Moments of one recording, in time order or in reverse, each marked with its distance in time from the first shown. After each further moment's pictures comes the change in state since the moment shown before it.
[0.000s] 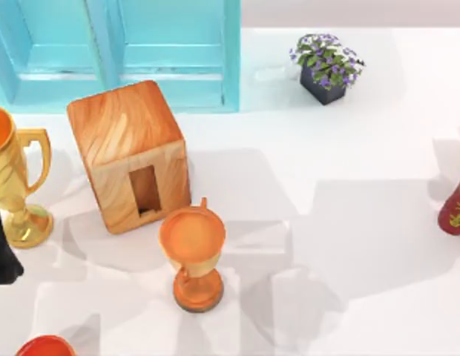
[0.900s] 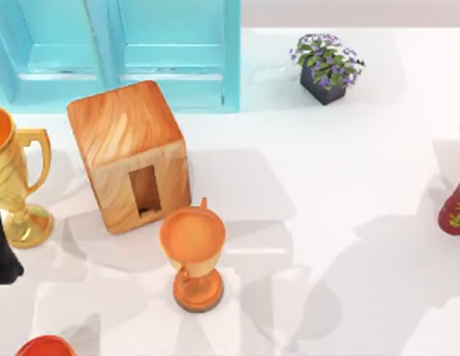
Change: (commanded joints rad) left arm 0.000 0.000 0.000 0.000 0.000 0.000; right arm -0.082 0.034 -0.238 0.177 -0.024 -0.086
